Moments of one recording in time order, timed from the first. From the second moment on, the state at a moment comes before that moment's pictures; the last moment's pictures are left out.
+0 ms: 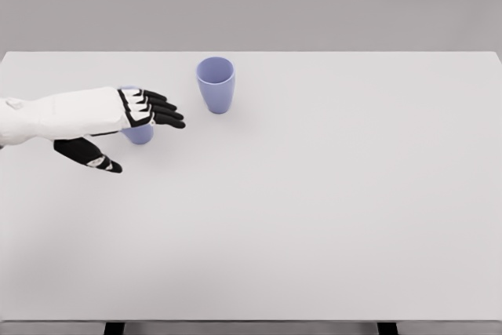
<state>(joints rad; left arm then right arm) -0.72 1.12 -0.81 -1.76 0.07 -0.61 -0.43 -0.02 0.00 -0.03 0.14 0.07 -0.14 0.56</state>
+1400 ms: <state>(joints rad) -1.19 0.41 -1.11 -0.80 0.06 -0.61 -0.61 -0.02 0.00 -0.04 0.15 0.07 -0.14 0.56</state>
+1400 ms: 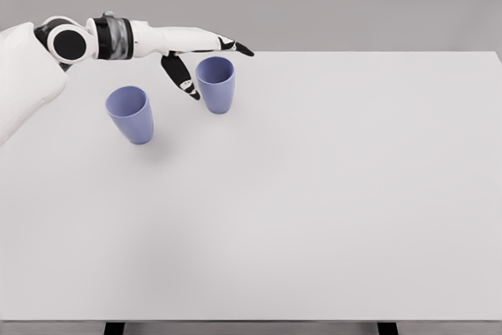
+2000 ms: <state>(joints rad) -1.20 0.32 -1.09 -0.64 -0.07 -0.61 -0.61 -0.02 0.00 -0.04 0.15 0.07 -0.14 0.56</state>
